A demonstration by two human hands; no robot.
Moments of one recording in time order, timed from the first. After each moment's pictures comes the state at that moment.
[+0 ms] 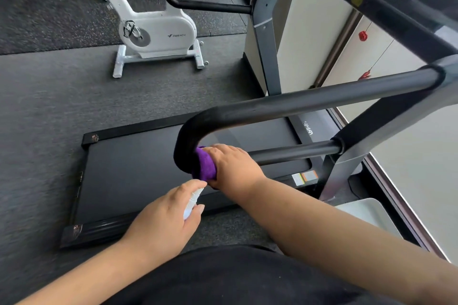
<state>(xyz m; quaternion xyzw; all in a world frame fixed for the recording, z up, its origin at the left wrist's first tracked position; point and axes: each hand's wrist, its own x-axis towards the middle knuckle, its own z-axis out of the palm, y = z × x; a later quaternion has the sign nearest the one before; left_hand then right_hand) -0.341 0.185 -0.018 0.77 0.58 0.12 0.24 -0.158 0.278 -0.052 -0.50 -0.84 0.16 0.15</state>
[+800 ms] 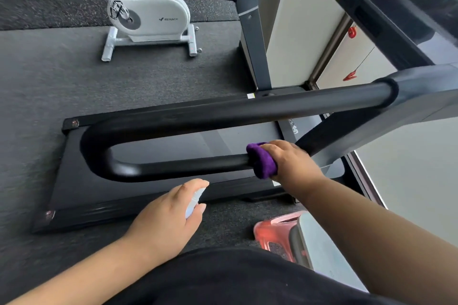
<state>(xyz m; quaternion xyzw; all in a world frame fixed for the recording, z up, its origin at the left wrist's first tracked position) -0.194 0.205 -0.025 0.74 0.61 0.11 0.25 0.099 0.309 -0.070 -0.59 -0.79 0.13 0.06</state>
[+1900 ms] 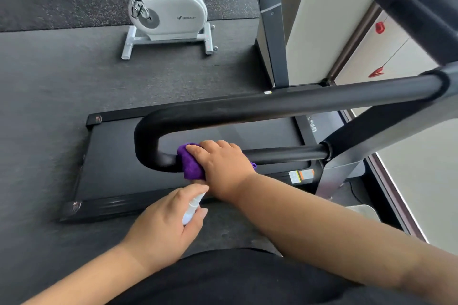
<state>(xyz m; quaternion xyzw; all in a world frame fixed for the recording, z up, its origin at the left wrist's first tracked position) -0.263 0.178 -0.026 0.77 0.56 0.21 0.20 -0.109 0.293 -0.062 -0.46 -0.88 0.10 0.06</state>
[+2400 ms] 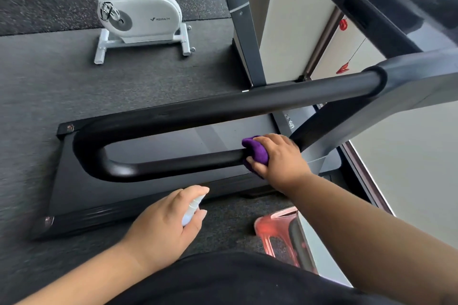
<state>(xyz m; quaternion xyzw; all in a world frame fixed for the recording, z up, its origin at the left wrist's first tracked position) -0.199 0.195 -0.028 0.80 0.53 0.19 0.20 0.082 0.300 -0.084 -0.62 -0.76 0.09 0.16</state>
